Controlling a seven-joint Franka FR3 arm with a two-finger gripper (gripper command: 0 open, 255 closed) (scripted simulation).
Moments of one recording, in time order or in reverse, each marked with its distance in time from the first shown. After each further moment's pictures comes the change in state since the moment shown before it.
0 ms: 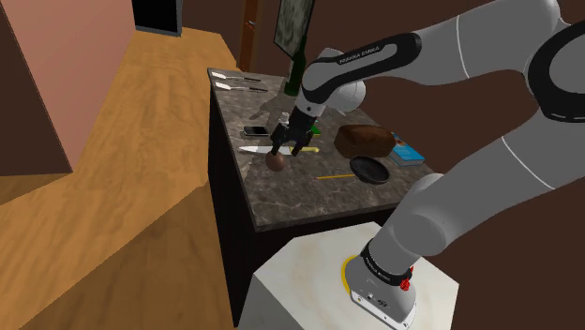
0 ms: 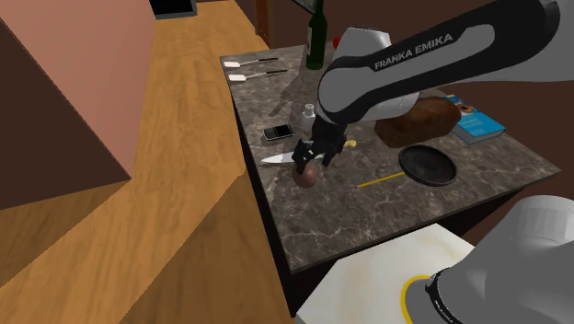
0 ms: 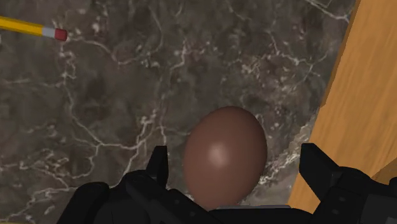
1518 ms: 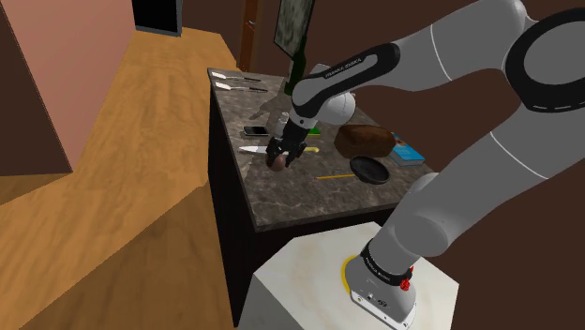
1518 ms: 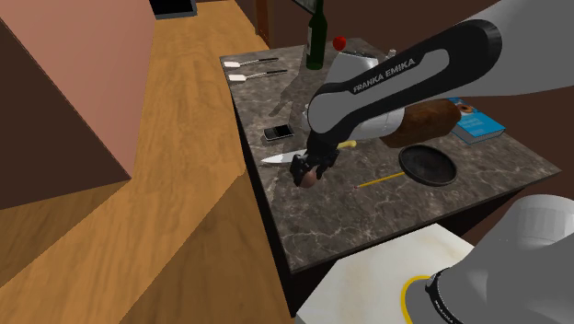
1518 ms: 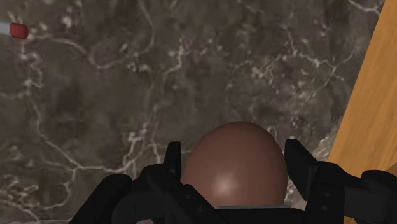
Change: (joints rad) arm 0.031 0.092 0.004 -0.033 0.062 0.125 -0.037
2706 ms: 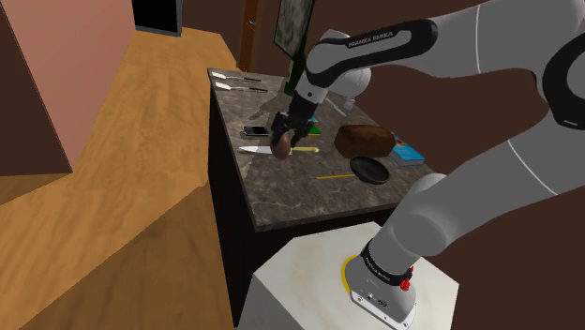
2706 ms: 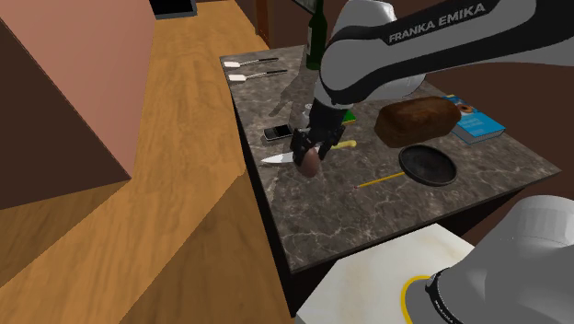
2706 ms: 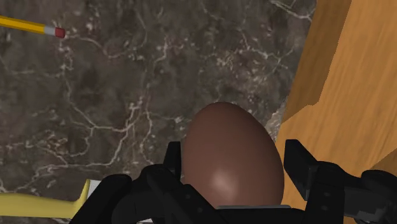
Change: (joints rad) arm -0.032 -0.145 0.014 0.099 -0.088 -0.233 0.101
